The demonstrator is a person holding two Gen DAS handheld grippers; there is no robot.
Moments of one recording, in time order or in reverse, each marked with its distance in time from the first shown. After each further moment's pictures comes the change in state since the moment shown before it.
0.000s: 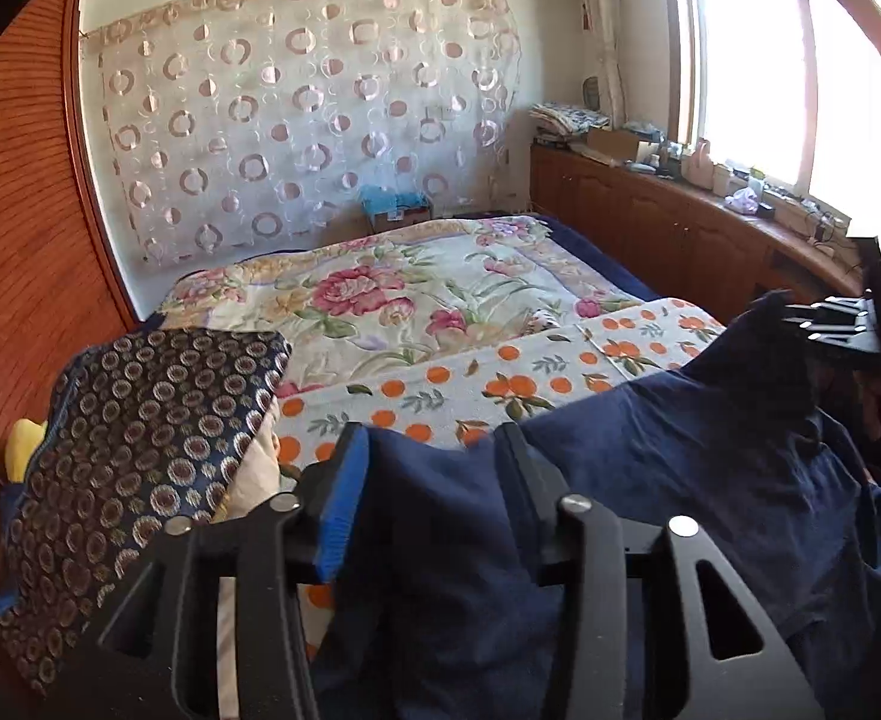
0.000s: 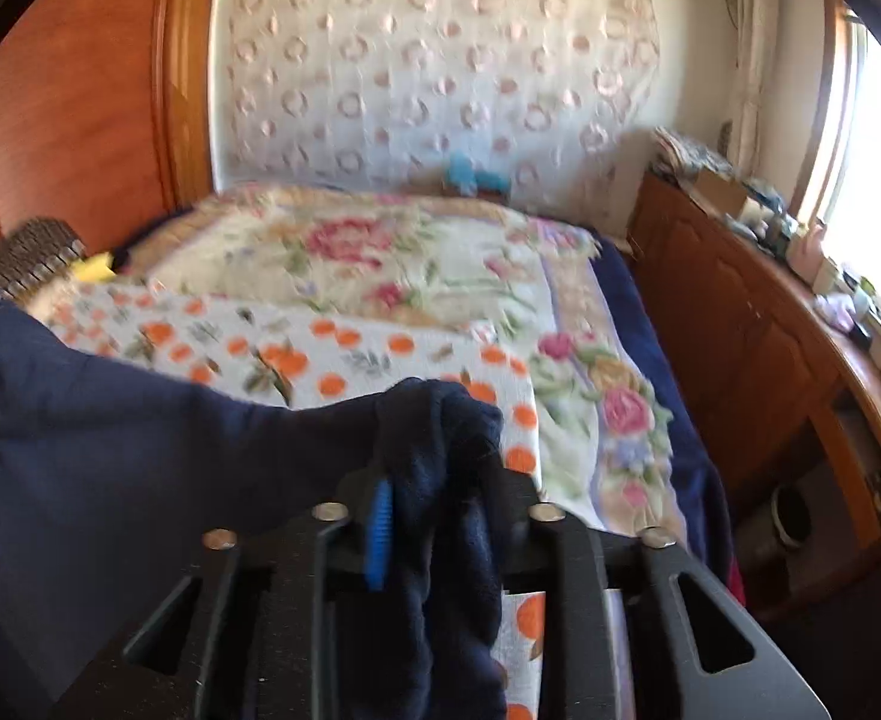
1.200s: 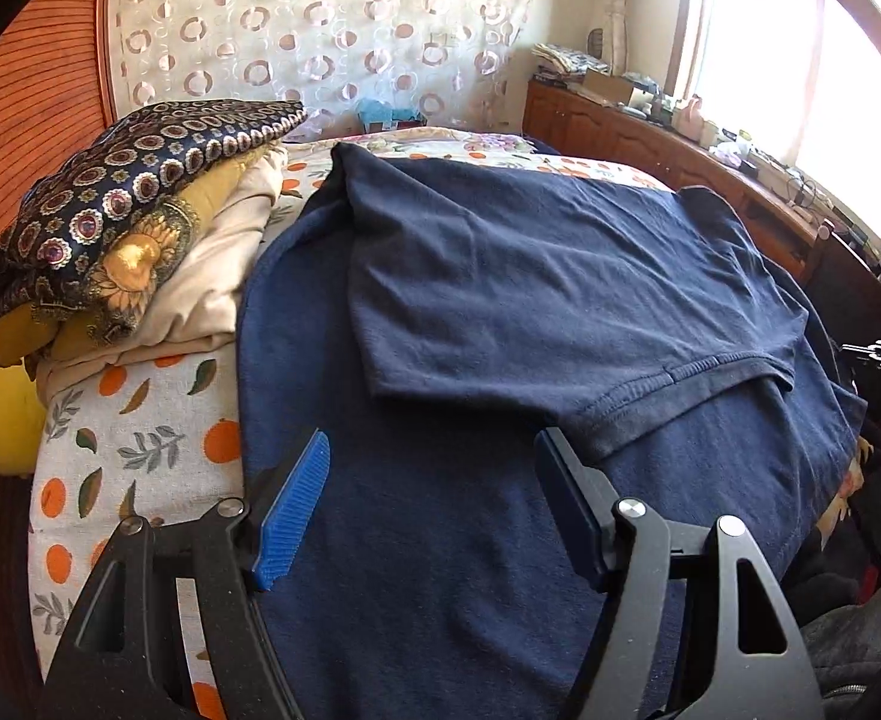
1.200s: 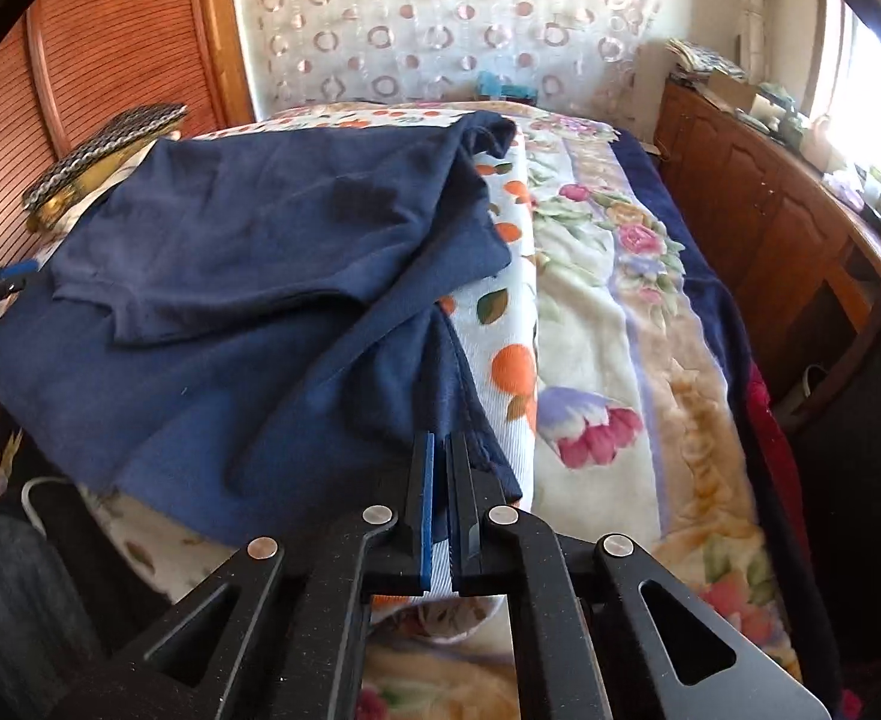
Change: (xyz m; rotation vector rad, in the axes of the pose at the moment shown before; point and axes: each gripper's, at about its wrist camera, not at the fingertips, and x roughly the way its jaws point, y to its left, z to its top) left arm -0.069 -0.023 -0.157 -0.089 0.163 -0.046; right arm -0.132 -0.097 -0.159 0.041 0.159 0.142
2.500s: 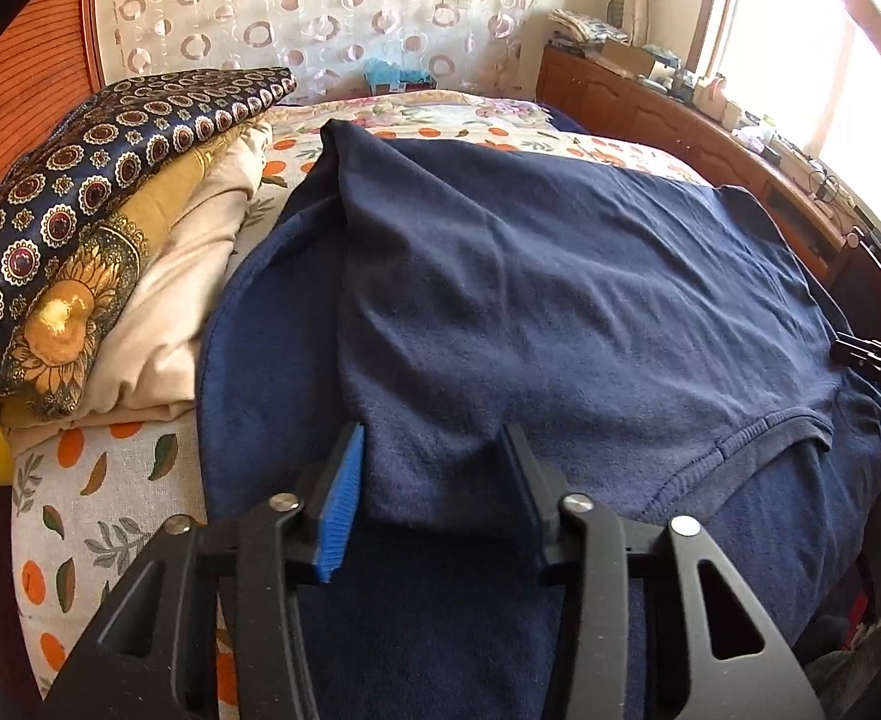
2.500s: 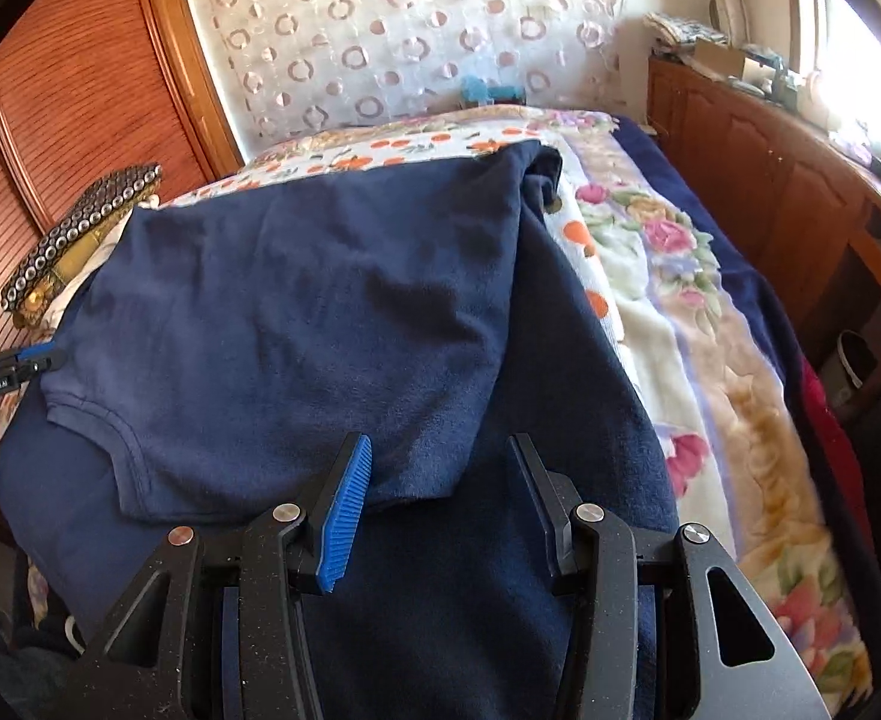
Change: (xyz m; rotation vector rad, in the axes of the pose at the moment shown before) left arm 0.045 0.008 0.044 -0.030 0.109 0.017; right arm 0.052 0.018 0.026 0.151 -0.043 0.064
